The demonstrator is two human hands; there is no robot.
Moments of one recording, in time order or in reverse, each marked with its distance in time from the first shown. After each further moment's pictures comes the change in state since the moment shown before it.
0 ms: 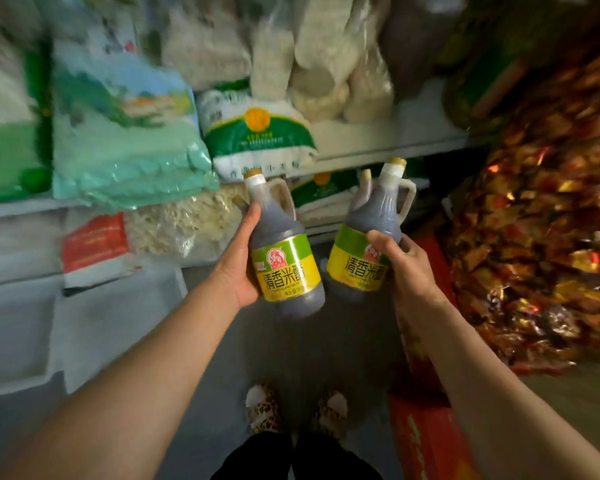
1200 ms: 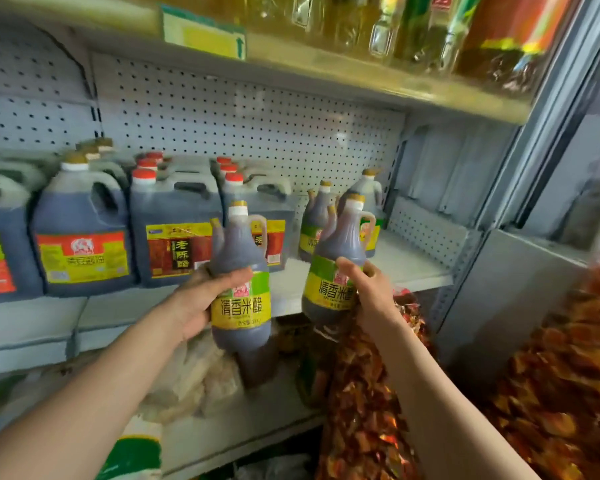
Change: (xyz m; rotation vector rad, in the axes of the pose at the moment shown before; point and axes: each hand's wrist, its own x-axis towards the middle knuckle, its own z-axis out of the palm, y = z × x) left_hand -0.037 0.232 0.461 0.460 -0.379 0.707; right_hand 0.137 -0.478 -0.181 0.085 0.006 -0.643
